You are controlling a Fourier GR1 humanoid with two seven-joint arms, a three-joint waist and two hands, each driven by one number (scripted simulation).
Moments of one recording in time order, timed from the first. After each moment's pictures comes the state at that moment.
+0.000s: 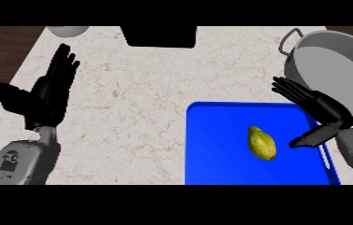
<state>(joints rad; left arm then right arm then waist) -0.26 0.32 -0.05 -1.54 0.22 0.26 0.15 -0.41 -0.62 0.27 -0.86 -0.25 0.66 -0.60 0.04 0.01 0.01</state>
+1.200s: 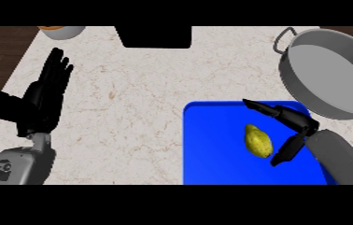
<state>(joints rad) -0.21 0.31 -0.02 -1.61 0.19 0.25 0.19 -0.47 -0.55 0.53 -0.75 0.01 0.51 -0.75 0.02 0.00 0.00</state>
